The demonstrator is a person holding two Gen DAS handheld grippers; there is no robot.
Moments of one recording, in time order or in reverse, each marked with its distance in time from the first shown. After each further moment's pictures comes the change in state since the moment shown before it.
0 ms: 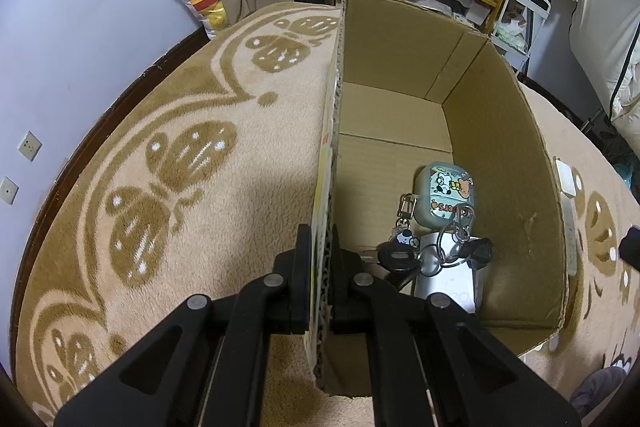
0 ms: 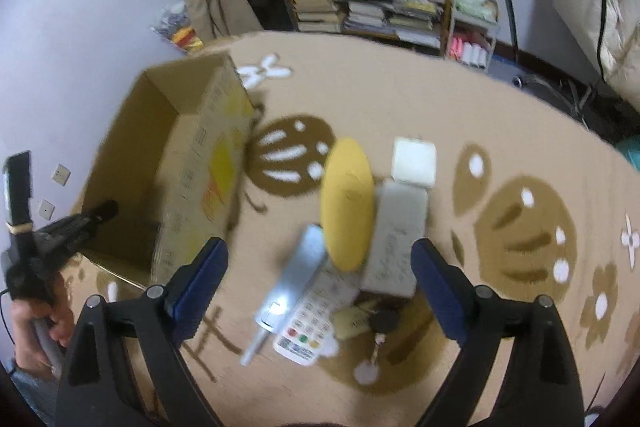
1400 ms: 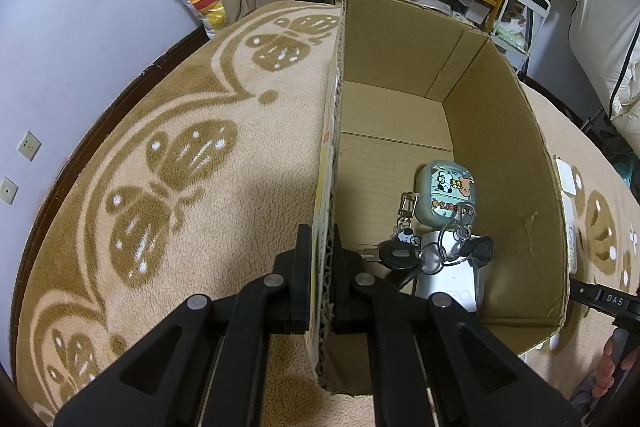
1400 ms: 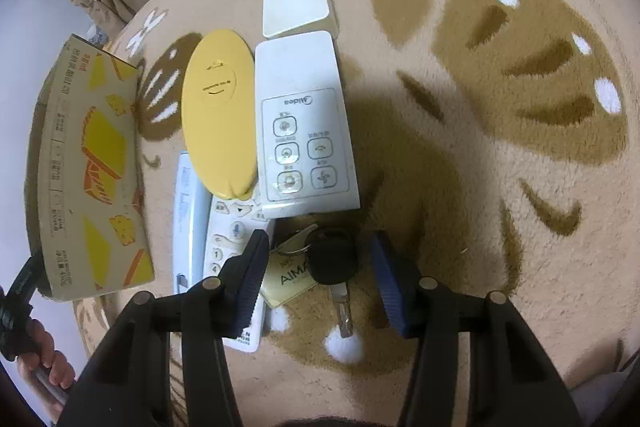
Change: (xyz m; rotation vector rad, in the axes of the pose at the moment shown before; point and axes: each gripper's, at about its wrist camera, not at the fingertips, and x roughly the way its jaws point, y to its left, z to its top) left arm -0.001 0.001 -0.002 -0.003 0.001 -0.002; right arm 0.088 -0.076 -0.055 0.395 0.237 0.041
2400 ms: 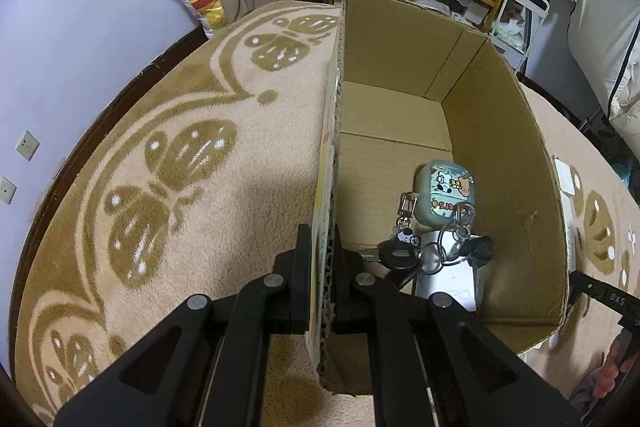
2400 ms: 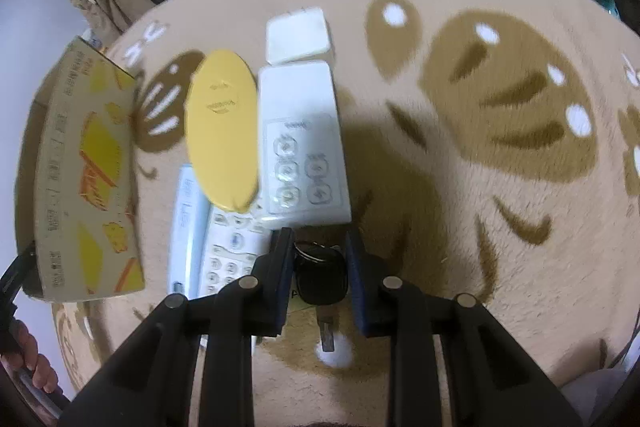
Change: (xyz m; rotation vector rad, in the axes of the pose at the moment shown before) left arm 0.000 0.001 -0.001 -0.003 0.002 -0.007; right arm -0.026 0.006 -0.008 -0.042 -0.109 -0.080
